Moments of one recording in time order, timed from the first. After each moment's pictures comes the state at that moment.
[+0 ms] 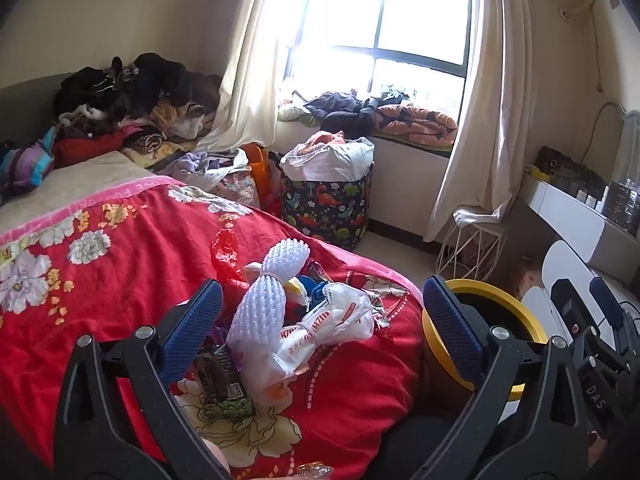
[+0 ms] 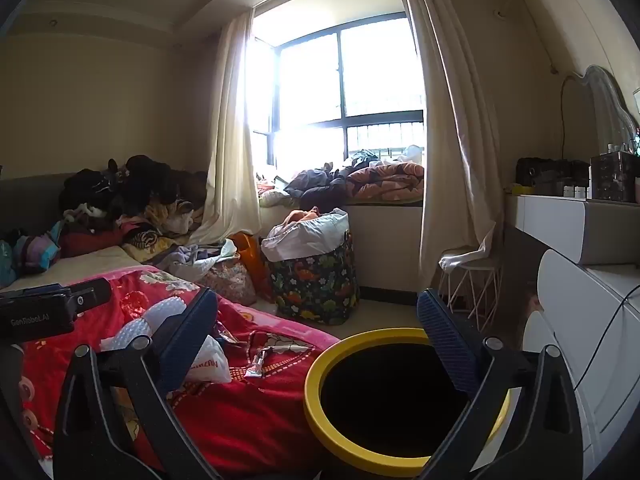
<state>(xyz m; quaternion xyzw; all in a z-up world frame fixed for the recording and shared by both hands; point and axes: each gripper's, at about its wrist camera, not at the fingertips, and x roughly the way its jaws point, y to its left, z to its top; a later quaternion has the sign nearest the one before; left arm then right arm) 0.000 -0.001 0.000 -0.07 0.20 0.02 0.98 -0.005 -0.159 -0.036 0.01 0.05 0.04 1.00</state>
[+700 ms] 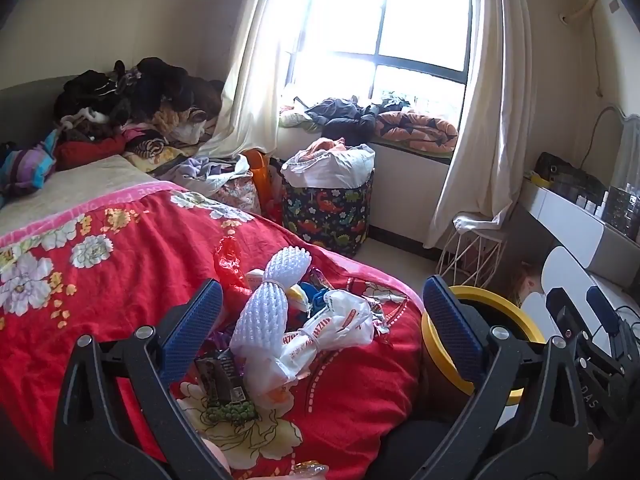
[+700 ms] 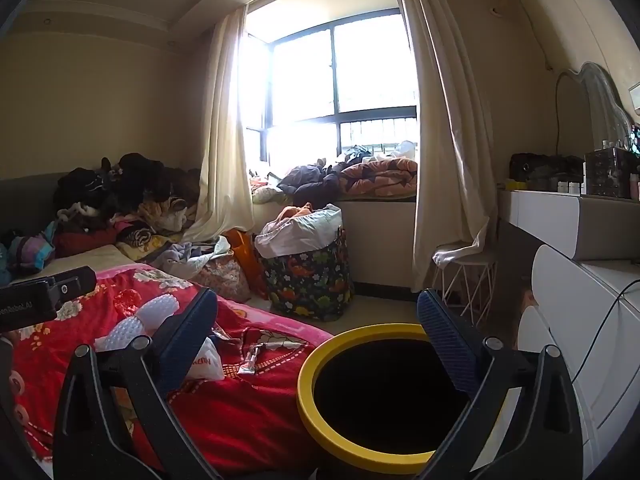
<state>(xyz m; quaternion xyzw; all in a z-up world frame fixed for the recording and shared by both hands) -0.003 0.001 0.008 -0.08 0.19 0.02 0.98 -0.002 -0.161 -0.039 0.02 0.06 0.03 1.00</state>
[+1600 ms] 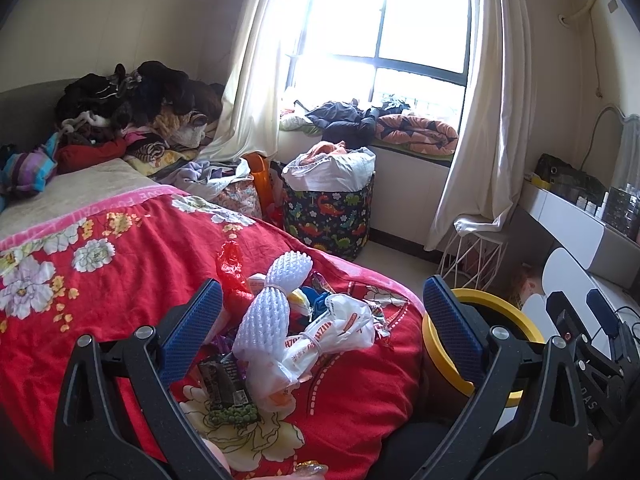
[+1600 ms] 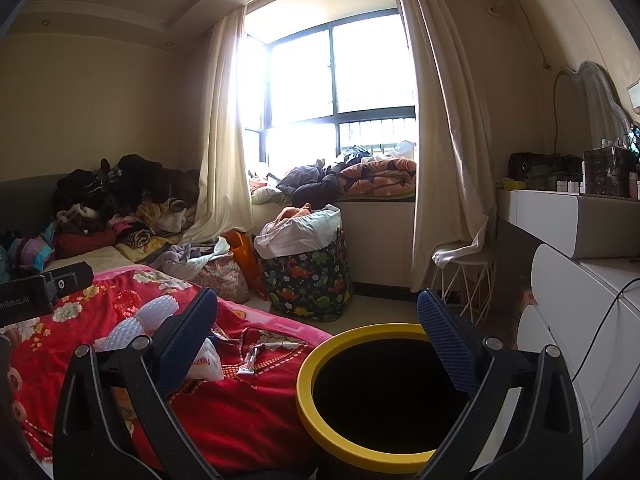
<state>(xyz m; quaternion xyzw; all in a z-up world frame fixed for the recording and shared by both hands) -0.006 0.004 0.011 -0.08 0.19 0.02 0.98 -0.004 -0.164 -0.036 0.02 0.06 0.03 1.00</state>
